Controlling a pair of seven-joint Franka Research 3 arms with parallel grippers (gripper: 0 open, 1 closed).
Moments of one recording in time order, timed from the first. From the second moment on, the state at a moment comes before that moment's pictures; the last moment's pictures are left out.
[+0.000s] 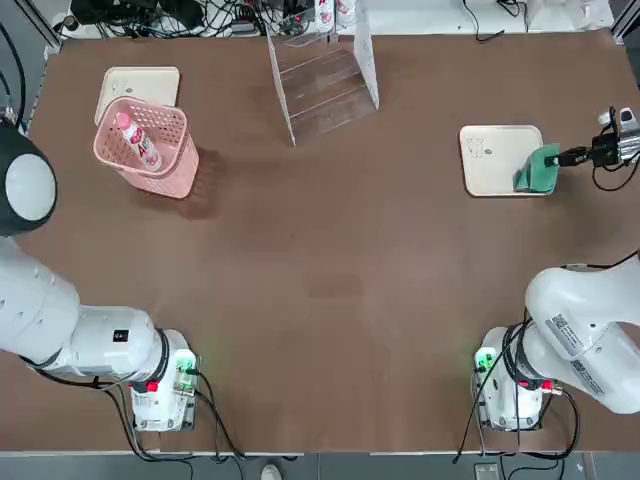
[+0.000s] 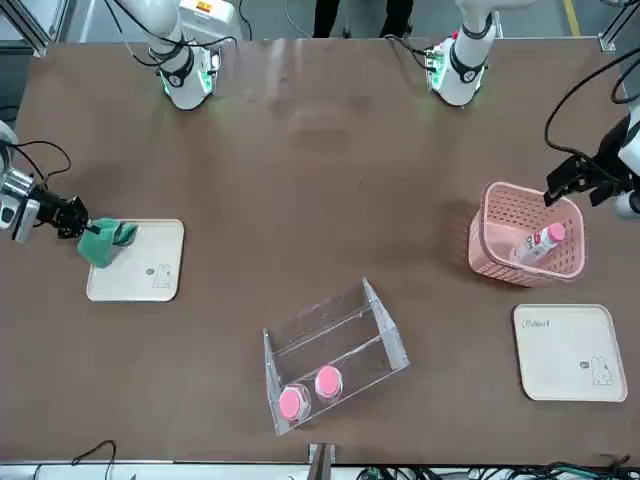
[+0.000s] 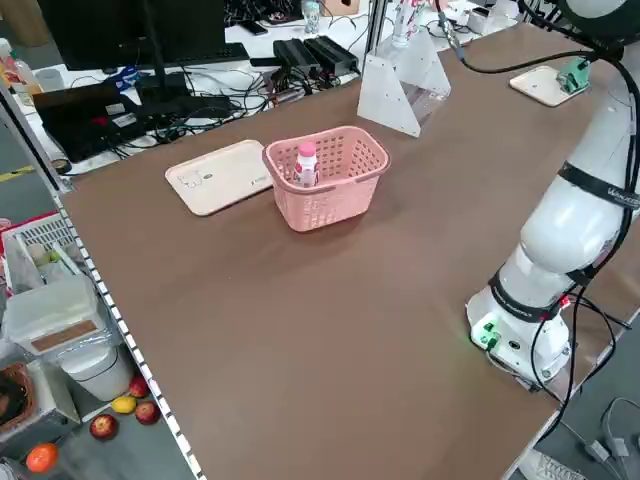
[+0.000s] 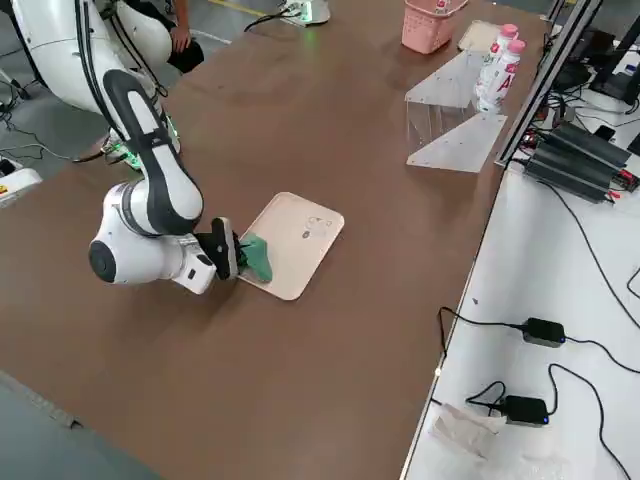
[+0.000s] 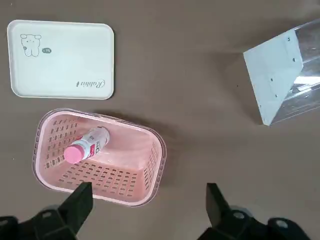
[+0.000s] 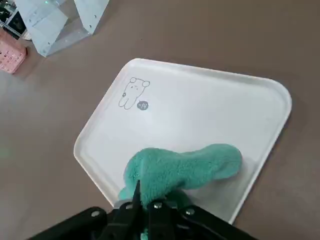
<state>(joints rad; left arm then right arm) -0.01 0.11 -0.05 -1.40 -0.03 1.56 -0.08 -0.89 0.53 0.15 -1.98 0.72 1.95 -1.69</state>
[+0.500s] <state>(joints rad) 0.00 0.11 -0.05 -1.40 -0.03 1.56 -0.08 -0.90 0.54 0.15 -1.97 0.72 1.99 -1.70</state>
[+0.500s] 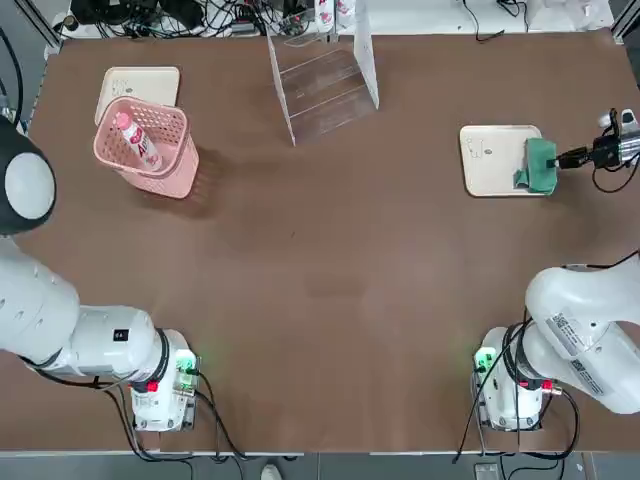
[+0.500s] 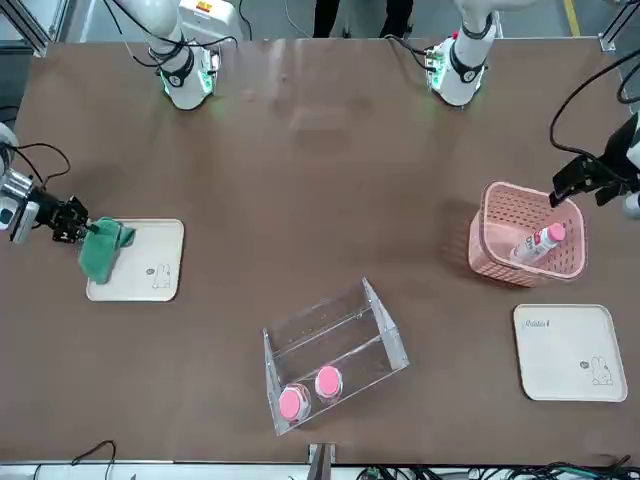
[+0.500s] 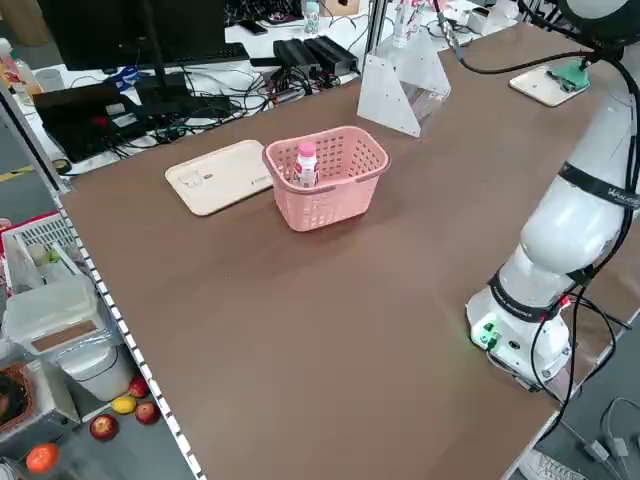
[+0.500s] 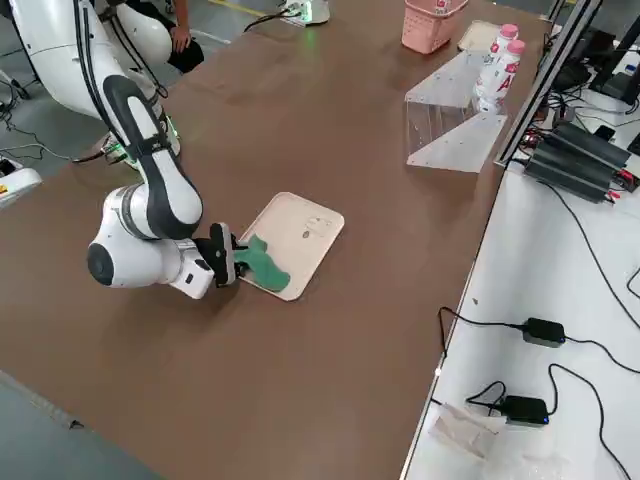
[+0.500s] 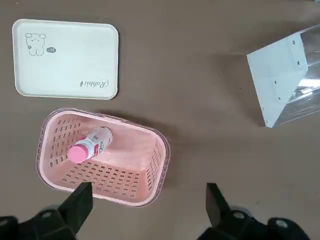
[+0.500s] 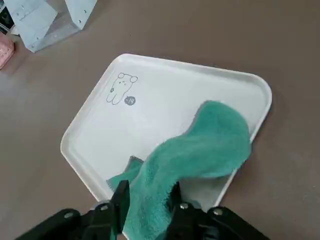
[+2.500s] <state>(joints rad) -0.01 0.12 -0.05 -1.40 -0.03 1.56 -0.08 -0.16 0.30 -0.04 -1.79 0.27 2.11 -0.36</state>
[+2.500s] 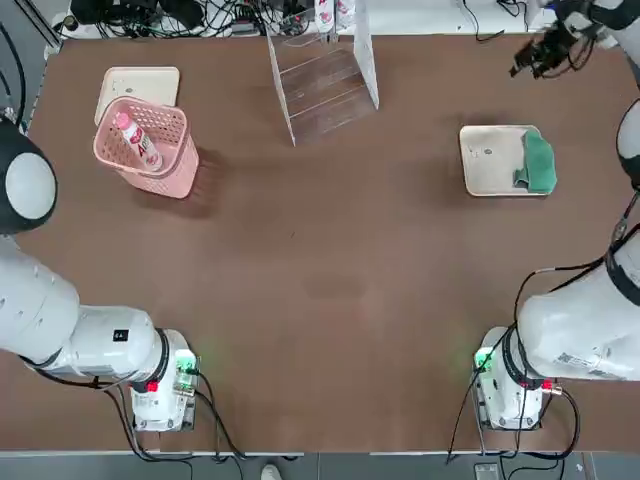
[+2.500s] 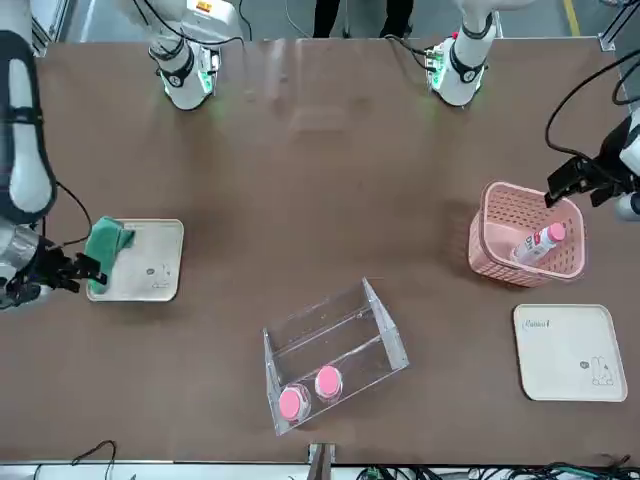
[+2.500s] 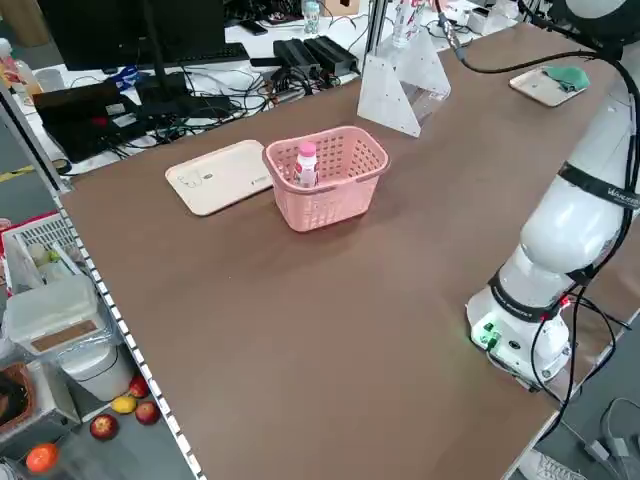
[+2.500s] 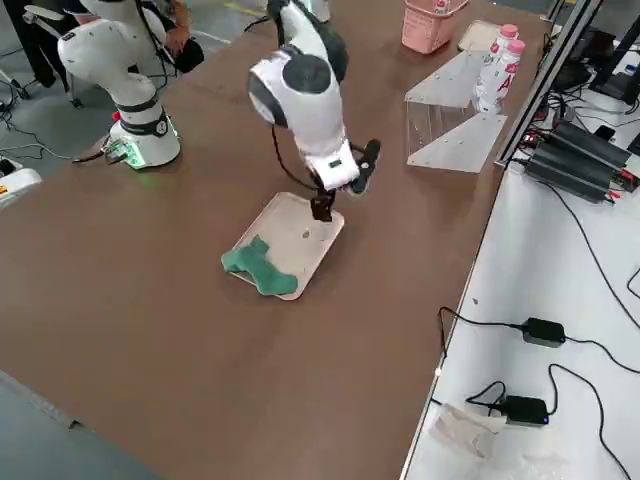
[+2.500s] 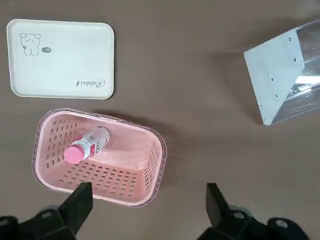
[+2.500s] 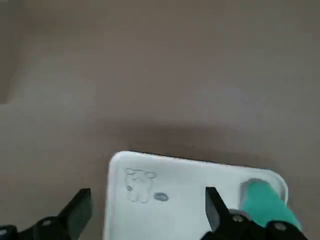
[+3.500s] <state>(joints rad) -0.01 0.12 -0.05 -1.41 -0.02 1.55 -0.08 0.08 0.02 -0.07 -1.52 0.10 1.50 0.17</state>
